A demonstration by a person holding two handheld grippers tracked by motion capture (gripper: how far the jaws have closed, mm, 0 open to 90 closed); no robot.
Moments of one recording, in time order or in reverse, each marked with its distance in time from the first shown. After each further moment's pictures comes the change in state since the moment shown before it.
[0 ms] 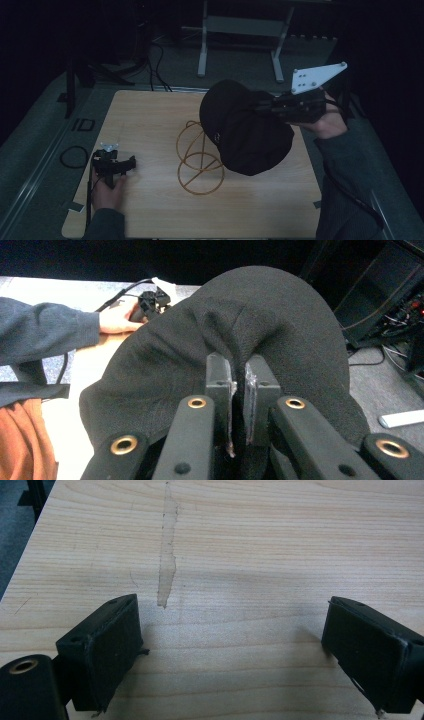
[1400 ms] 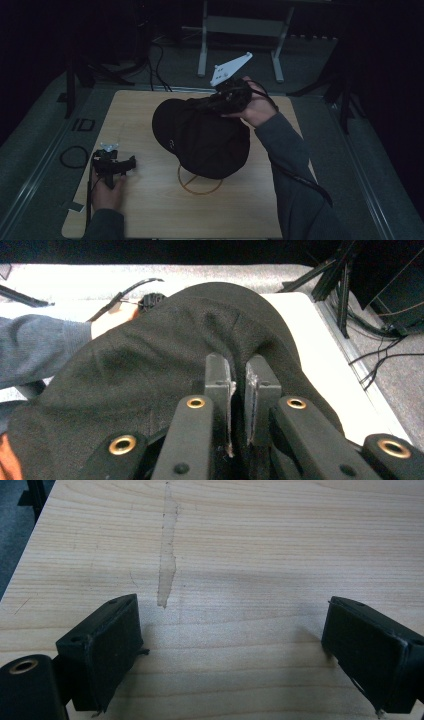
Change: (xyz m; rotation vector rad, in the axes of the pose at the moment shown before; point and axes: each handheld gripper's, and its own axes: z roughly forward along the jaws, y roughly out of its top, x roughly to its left) left arm 0.000 0.000 0.000 0.002 0.000 0.003; right arm -0.006 0.053 0.134 0.118 0.093 0.023
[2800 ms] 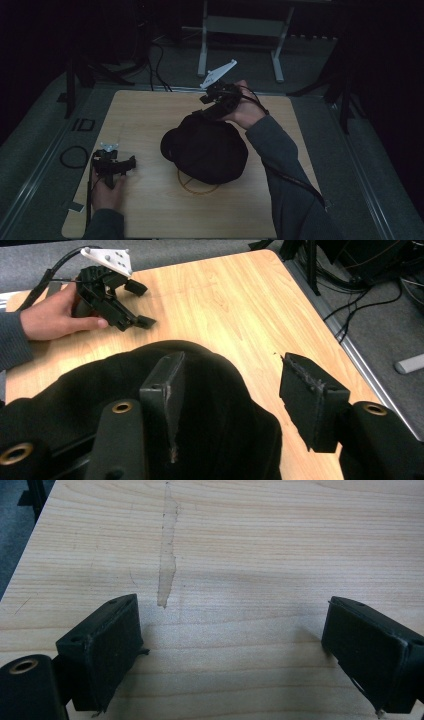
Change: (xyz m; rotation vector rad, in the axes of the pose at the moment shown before) left arm 0.000 0.000 0.000 -0.002 0.000 -0.002; right arm -0.012 -0.012 0.037 0.115 -0.136 0.114
